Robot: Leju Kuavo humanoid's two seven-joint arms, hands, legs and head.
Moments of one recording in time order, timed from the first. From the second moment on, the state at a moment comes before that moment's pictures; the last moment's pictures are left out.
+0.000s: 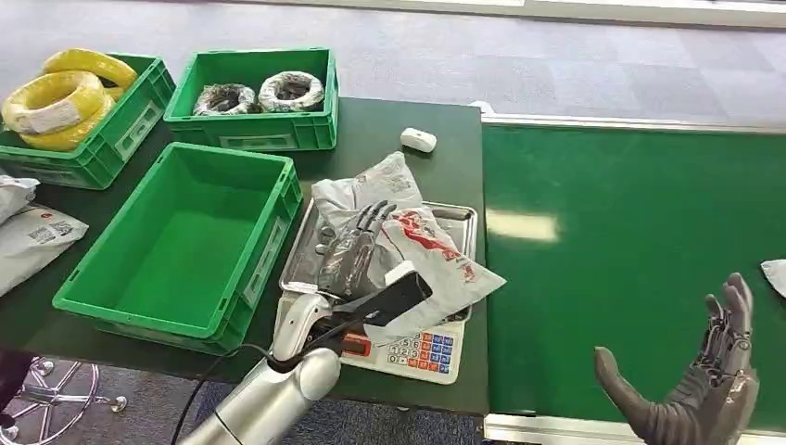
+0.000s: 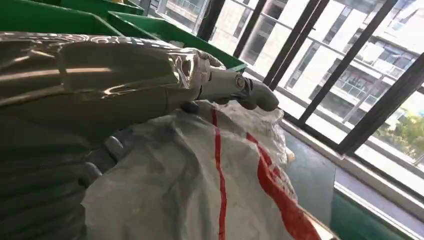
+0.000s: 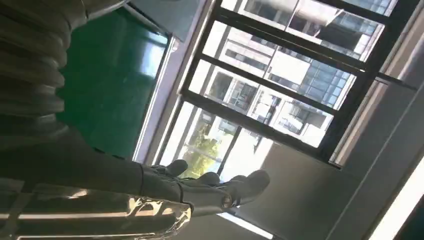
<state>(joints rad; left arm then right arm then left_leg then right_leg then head) -0.49 -0.20 -0.66 -1.02 -0.82 0.36 -0.02 0.33 -0.15 0.11 -1.99 0.21 -0.46 -0.60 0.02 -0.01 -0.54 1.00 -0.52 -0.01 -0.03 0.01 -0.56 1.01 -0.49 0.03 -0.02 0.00</state>
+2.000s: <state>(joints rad) -0.53 0.16 -0.05 -1.41 -0.64 0.43 -0.01 0.36 -0.11 0.05 -1.93 0.14 -0.41 -0.58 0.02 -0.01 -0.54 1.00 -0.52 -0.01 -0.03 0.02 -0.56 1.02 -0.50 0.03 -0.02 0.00</state>
